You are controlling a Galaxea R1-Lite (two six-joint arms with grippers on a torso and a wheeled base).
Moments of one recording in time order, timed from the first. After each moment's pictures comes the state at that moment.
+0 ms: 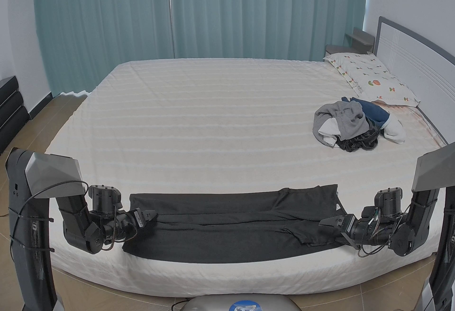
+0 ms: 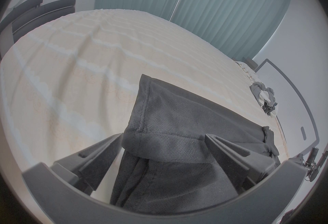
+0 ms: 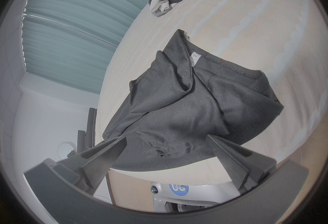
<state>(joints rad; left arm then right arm) -0.08 2.40 -0.59 -1.12 -0.09 -0.47 0.11 2.26 -0.32 -1.22 0.40 0.77</state>
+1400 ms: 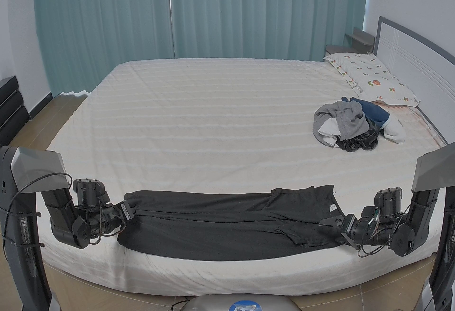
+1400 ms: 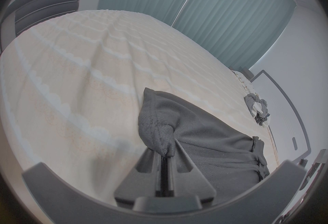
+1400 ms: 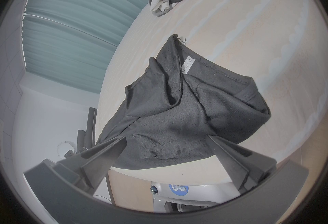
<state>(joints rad) 0.01 2.34 -0.56 -1.13 -0.19 -0.48 0.11 2.26 -0.32 -1.22 0.40 0.77</state>
